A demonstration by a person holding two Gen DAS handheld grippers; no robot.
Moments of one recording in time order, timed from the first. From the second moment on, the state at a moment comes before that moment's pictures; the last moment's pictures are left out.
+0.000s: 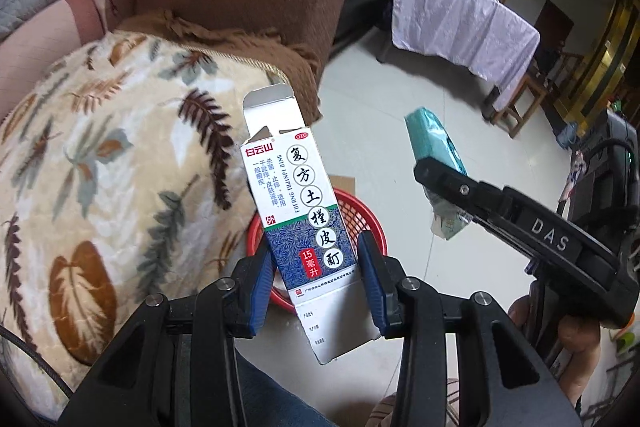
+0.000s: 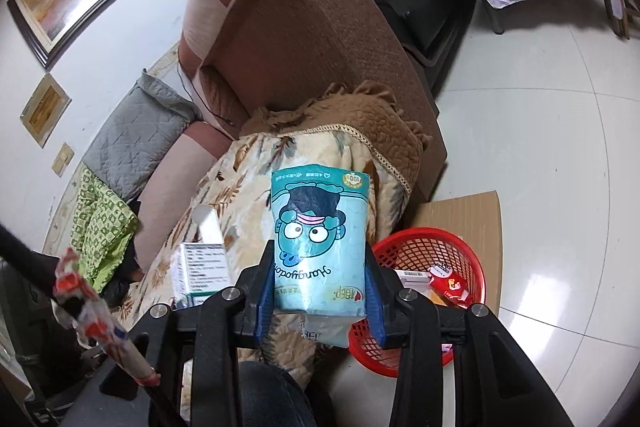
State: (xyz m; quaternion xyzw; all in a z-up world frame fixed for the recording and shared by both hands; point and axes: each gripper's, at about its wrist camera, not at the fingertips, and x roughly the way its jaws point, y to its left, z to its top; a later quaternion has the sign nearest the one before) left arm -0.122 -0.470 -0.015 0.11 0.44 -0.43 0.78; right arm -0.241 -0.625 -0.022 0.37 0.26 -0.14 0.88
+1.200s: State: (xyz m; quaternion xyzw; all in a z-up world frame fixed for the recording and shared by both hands) left arm -0.143 -0.424 0.022 0.12 0.38 -0.38 0.83; right arm -0.258 -0.585 0.026 0.31 0.27 -0.20 0.89
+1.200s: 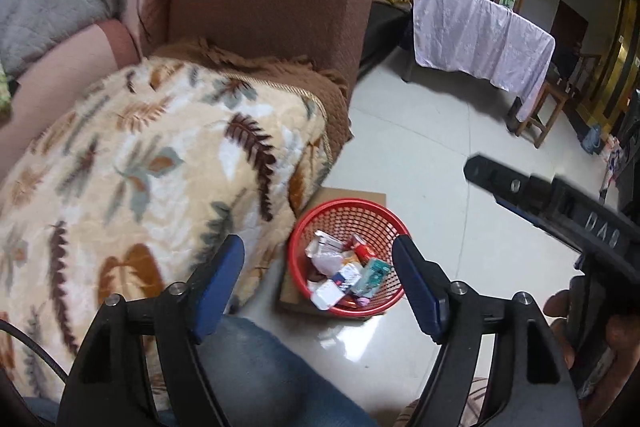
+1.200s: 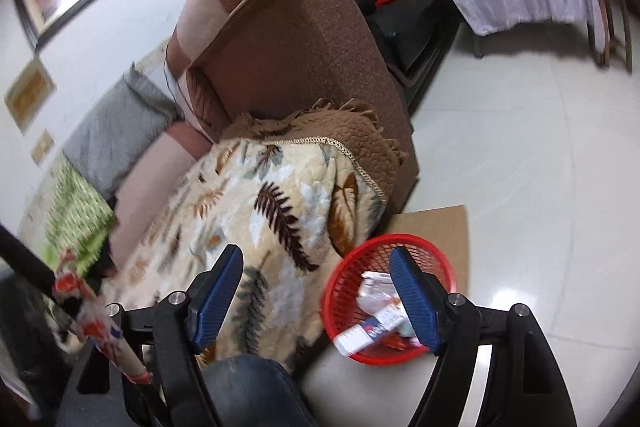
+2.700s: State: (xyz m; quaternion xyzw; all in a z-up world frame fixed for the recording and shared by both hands) left arm -0.164 -0.383 0.055 0.09 0.36 -0.34 0.86; right arm -0.281 -0.549 0.049 0.24 0.31 -0.25 0.89
